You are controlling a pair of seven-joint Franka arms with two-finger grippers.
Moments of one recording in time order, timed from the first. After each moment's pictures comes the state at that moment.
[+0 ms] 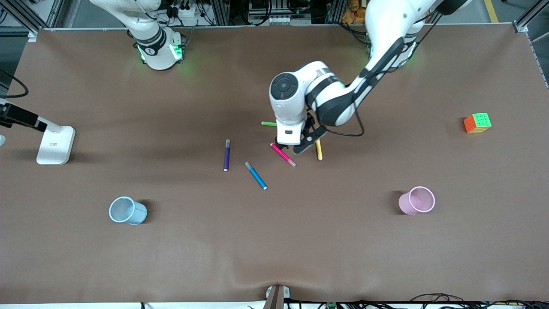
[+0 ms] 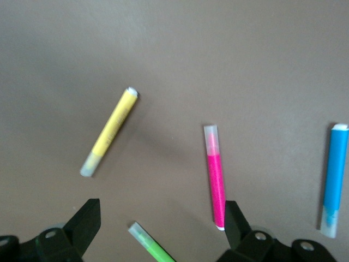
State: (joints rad) left arm -0.38 0.64 -0.53 -1.61 0.42 2.01 -1.72; right arm -0.12 0.14 -0.02 -1.40 0.09 1.47 0.03
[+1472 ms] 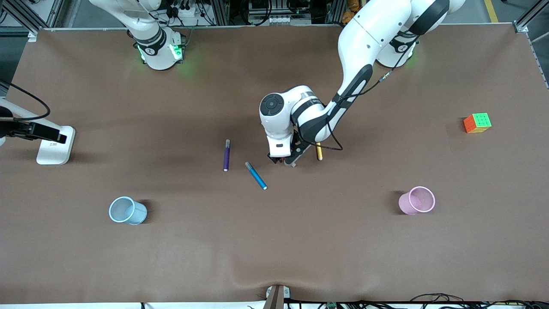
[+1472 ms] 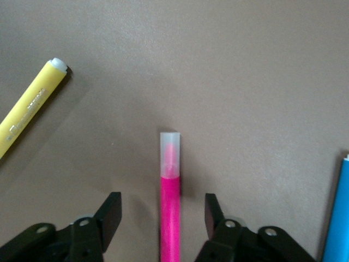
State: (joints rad) left arm -0.57 0.80 -0.32 -1.53 0.45 2.21 -1.89; right arm -0.09 0.22 -0.01 -1.38 0.09 1.45 0.03
